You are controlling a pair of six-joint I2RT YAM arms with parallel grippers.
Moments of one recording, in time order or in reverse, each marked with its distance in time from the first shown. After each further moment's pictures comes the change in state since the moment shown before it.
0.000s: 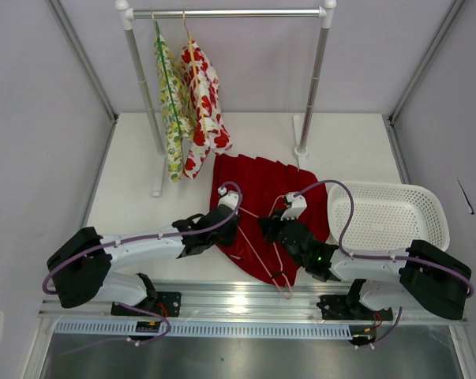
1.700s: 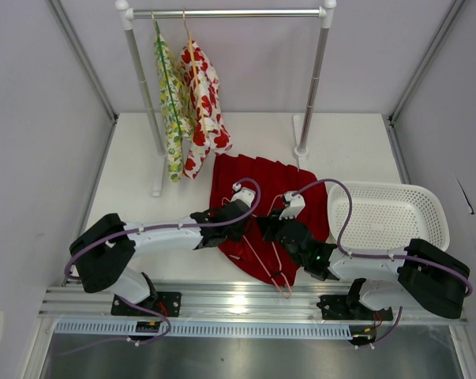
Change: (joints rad) left arm -0.024 0.177 0.151 -0.053 -0.068 0.052; right arm 0.000 0.013 0.015 0.002 -0.012 -0.002
